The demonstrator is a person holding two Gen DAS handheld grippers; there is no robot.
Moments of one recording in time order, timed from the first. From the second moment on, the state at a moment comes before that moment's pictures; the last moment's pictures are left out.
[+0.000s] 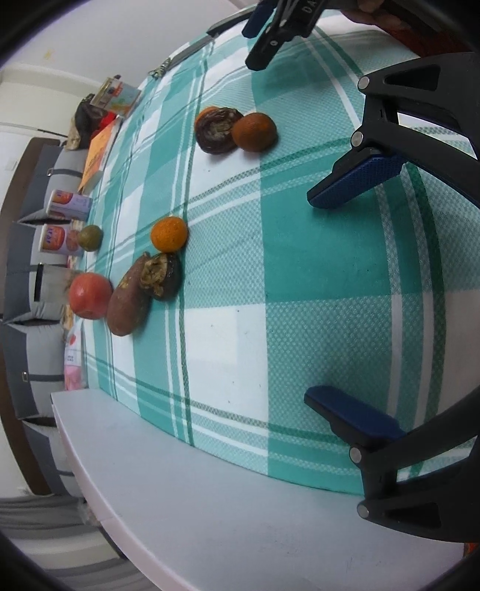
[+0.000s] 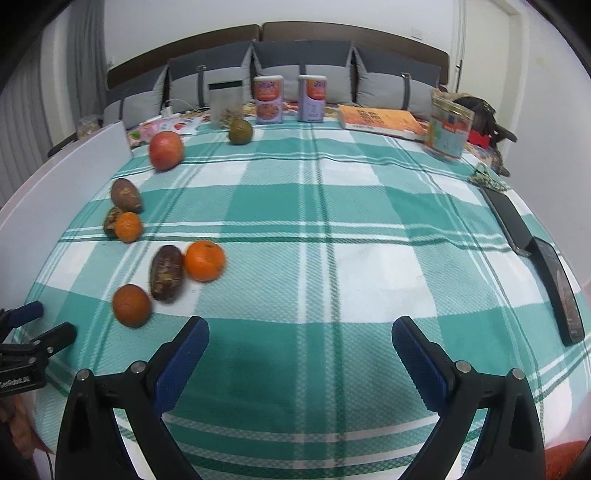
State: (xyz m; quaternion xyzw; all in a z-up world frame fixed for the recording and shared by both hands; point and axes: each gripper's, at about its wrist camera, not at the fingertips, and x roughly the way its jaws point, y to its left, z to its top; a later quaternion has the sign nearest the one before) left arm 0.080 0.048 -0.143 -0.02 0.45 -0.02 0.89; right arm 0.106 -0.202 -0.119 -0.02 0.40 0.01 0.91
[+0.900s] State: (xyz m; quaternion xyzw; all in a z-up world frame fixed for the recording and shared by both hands) left arm 0.078 0.044 -0.147 0.00 0.44 -0.02 0.90; right arm 0.115 -0.221 -0.140 0.01 0.44 -0.03 0.90
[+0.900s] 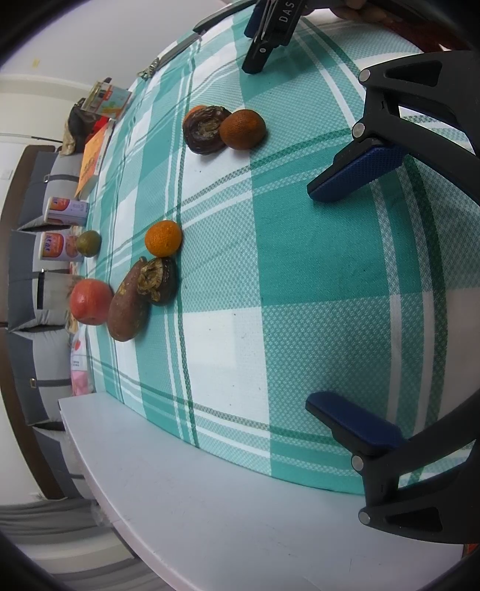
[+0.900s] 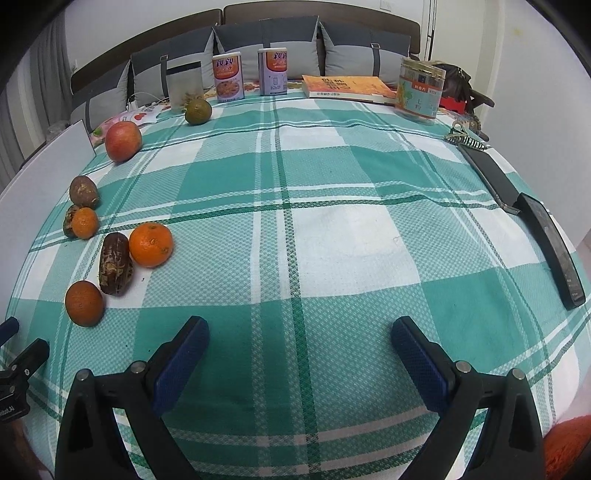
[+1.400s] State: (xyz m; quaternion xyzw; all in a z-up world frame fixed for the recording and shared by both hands) left arm 0.077 0.044 -0.147 0.00 0.44 -0.02 0.90; right arm 0.116 -0.223 -0.143 0.01 0.45 -0.04 0.89
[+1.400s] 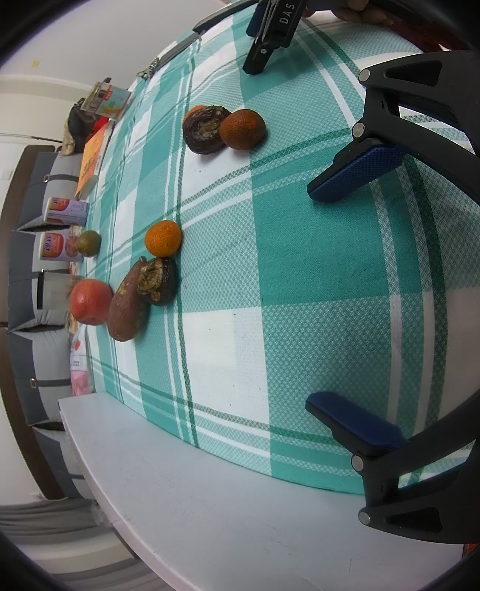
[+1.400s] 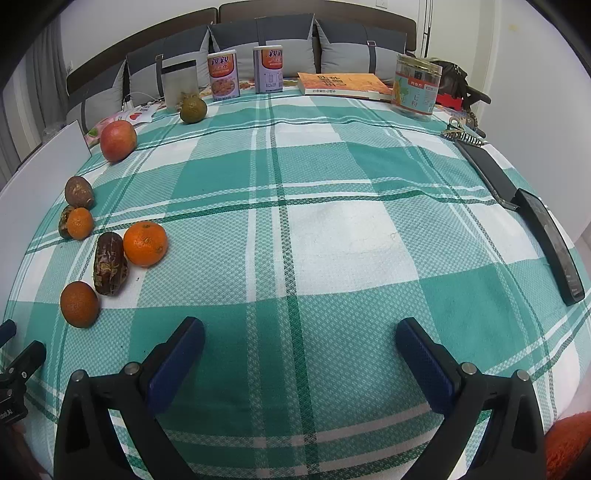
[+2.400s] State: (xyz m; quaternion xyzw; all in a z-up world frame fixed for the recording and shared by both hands) left arm 0.222 0.070 -0.136 -0.12 0.50 0.04 0.86; right arm 0.116 -0.222 -0.143 0.01 0.45 -0.04 0.89
